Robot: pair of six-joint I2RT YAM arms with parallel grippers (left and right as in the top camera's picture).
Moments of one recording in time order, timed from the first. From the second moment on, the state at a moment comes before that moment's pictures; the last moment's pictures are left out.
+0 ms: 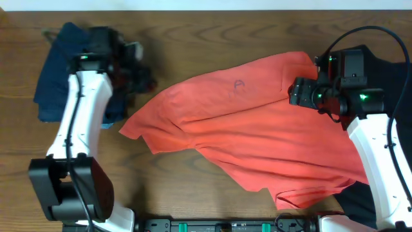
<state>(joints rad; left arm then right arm) -0.02 1.72 1.45 -0.90 0.36 -0.07 0.07 1.38 1.20 -0.85 -0.12 0.28</state>
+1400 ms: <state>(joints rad) -0.08 2.19 1.49 -0.35 0.19 -0.11 0.06 1.33 1.20 -0.97 -0.03 0.28</state>
